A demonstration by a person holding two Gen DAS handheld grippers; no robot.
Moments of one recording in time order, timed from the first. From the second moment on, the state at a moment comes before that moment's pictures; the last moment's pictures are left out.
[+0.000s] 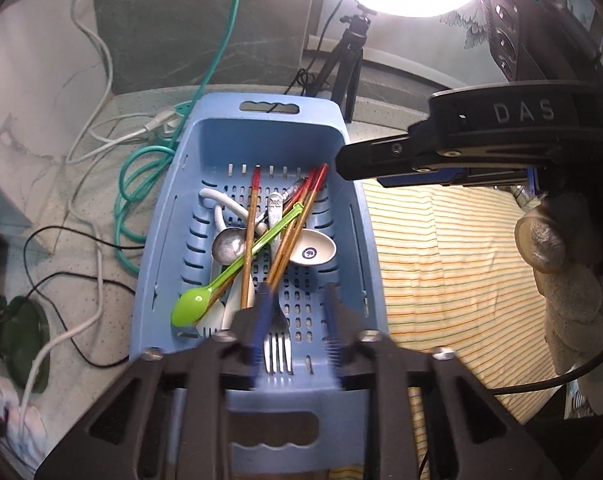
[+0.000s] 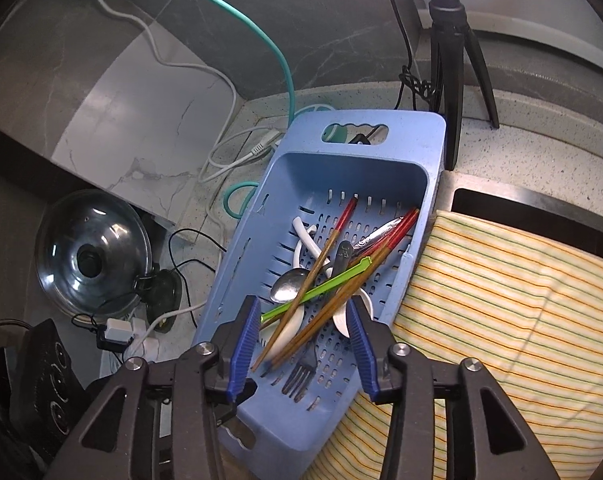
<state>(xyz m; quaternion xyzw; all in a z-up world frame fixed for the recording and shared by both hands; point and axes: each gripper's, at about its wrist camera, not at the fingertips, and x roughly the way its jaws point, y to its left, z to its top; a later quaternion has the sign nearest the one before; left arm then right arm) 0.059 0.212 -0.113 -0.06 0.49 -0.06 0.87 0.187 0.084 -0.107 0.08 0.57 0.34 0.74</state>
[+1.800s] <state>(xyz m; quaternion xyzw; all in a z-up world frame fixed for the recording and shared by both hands) -0.054 0.151 -0.037 -0.12 0.39 0.18 0.89 0.083 -0.057 -0.026 -0.05 0.37 0.40 0.84</state>
